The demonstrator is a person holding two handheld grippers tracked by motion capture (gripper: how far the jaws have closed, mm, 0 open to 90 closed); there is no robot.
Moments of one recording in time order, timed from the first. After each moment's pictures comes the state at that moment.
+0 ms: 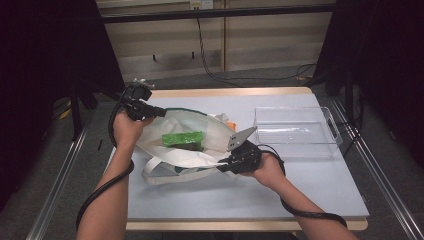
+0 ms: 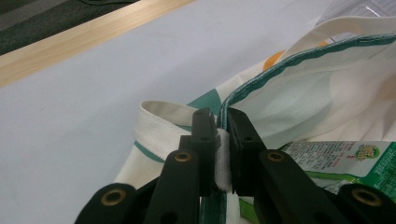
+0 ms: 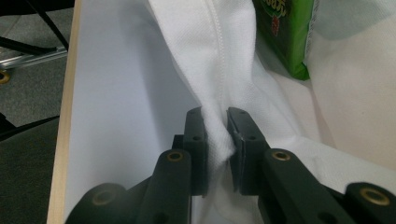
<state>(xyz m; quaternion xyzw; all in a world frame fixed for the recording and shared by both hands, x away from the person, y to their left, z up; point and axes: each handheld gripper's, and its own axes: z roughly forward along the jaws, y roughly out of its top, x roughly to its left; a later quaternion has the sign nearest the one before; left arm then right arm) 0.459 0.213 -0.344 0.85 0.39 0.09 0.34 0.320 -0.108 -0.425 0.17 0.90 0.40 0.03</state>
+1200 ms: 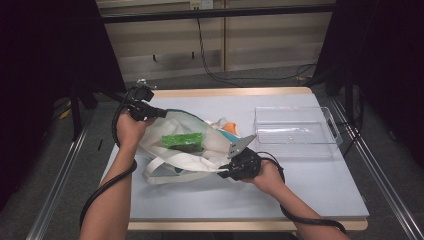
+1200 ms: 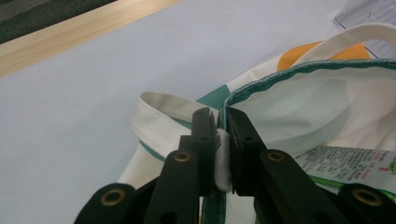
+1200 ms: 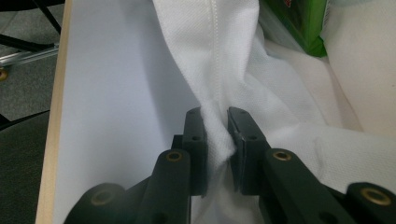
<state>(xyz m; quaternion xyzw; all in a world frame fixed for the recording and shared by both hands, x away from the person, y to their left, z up) 0.469 0.211 -0.356 0.85 0.40 0.09 0.32 0.314 -0.108 -0.447 0.18 0.90 0.39 0.03</state>
